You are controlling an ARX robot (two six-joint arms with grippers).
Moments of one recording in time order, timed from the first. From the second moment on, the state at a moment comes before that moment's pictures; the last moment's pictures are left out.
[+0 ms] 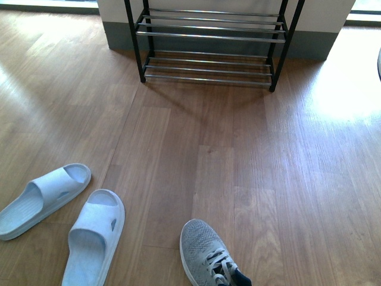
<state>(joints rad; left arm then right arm) 0.00 0.02 0.01 0.00 0.00 -0.01 -0.01 0.59 0.21 0.09 -0.32 0.08</state>
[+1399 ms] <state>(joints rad) -0.53 1.78 0.44 0.24 -0.33 -0.70 -0.01 0.59 0.21 0.09 -0.32 0.09</state>
